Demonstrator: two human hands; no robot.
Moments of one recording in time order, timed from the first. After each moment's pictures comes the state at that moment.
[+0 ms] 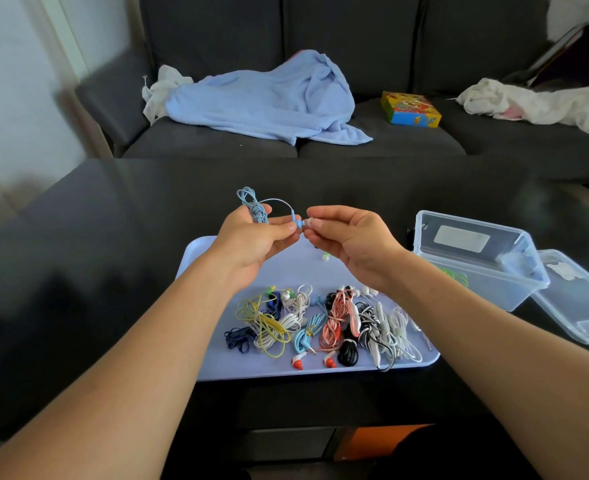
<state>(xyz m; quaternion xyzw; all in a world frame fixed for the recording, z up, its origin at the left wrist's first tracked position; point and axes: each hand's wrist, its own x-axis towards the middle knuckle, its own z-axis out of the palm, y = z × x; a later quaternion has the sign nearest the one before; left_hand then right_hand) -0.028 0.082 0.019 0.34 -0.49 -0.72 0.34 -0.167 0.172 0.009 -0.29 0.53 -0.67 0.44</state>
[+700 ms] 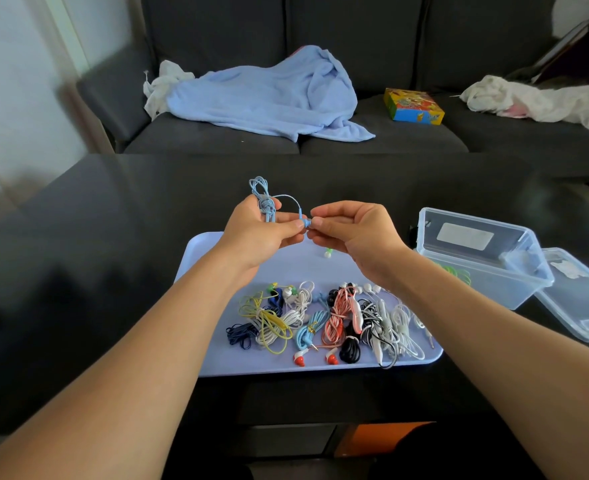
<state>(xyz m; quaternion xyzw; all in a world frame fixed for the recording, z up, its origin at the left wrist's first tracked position) -0.028 0.084 0.017 0.35 -0.60 -0.64 0.33 -0.170 0.172 0.008 -0.35 0.59 -0.63 0.37</state>
